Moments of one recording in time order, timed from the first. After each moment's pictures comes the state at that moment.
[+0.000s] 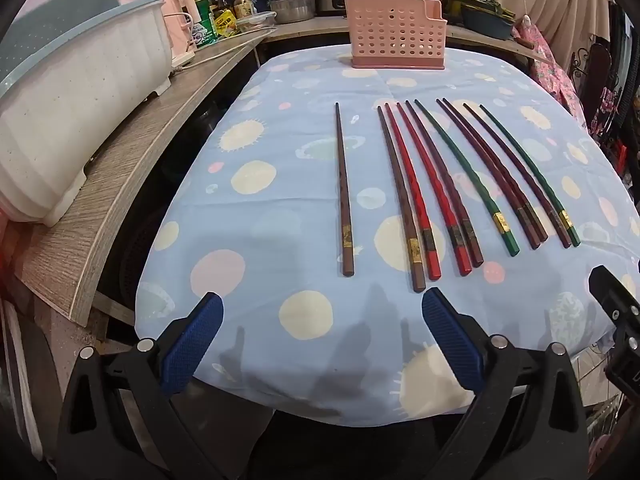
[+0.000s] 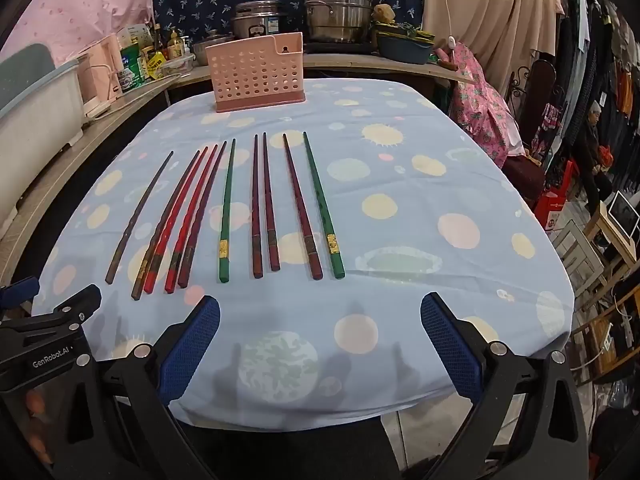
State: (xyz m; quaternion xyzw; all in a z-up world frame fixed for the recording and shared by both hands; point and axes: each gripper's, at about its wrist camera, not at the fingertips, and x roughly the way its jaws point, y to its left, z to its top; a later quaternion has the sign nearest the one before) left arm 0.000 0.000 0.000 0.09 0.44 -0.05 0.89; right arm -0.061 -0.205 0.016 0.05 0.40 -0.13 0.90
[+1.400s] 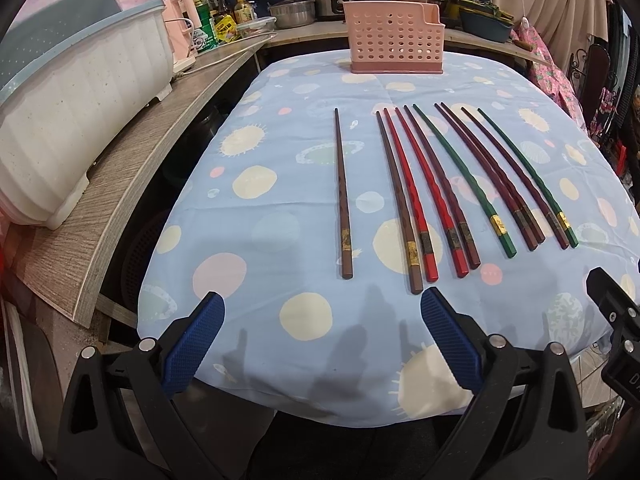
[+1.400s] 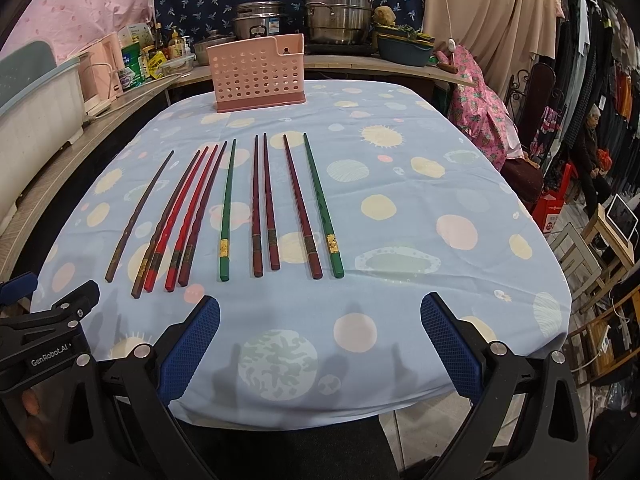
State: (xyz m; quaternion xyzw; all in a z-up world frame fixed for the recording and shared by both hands) left arm -0.003 0.000 0.003 0.09 0.44 -0.05 0.89; right arm -0.062 -0.204 0.015 0.05 0.40 -0.13 0.90
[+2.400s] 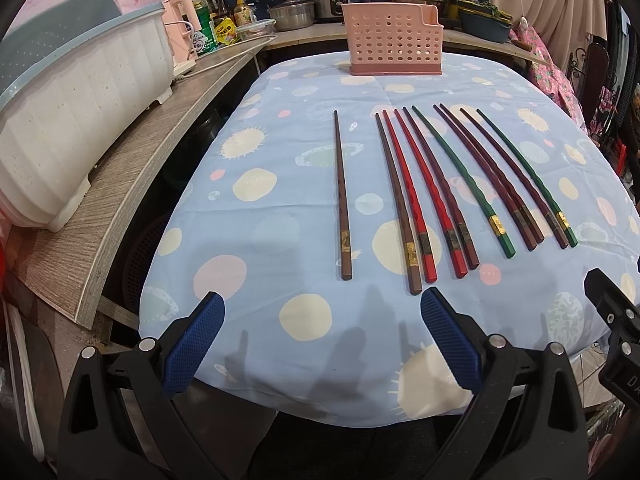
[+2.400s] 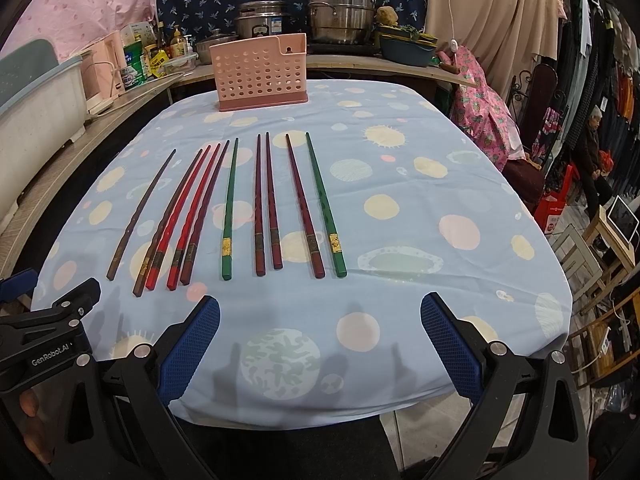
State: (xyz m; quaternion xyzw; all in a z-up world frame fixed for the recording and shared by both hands) left arm -0.003 0.000 0.005 0.09 0.43 -0.05 0.90; right arm -0.064 -0.202 0.018 0.05 0.40 -0.13 0.90
